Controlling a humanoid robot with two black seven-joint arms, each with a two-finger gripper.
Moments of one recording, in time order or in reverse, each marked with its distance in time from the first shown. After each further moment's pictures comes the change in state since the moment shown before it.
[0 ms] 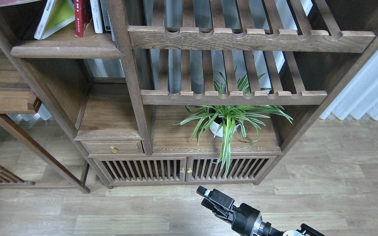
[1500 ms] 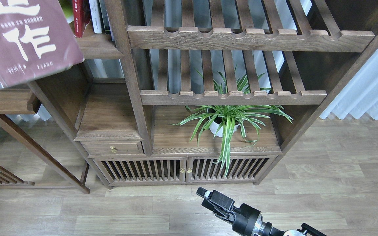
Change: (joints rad) left arm 0.339 0.315 0.008 -0.372 -0.169 0.000 -0.196; right arm -0.003 -0.011 0.000 0.002 -0.017 0.000 0.000
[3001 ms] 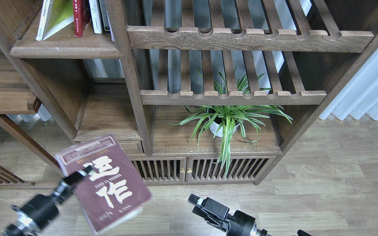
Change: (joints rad) left arm 0.885 -0.387 -0.129 0.001 0.107 0.000 0.002; right arm -0.035 -0.001 -0.005 0.104 -0.007 0.000 0.000
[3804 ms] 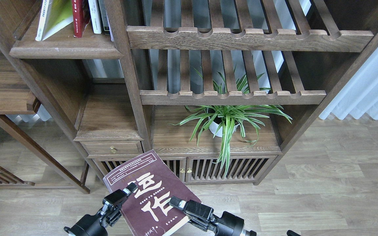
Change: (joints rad) left arm 0.141 -0.460 0.033 0.000 0.003 0.001 0.010; right arm -0.018 0.021 -0.066 0.117 0.000 0.000 0.000
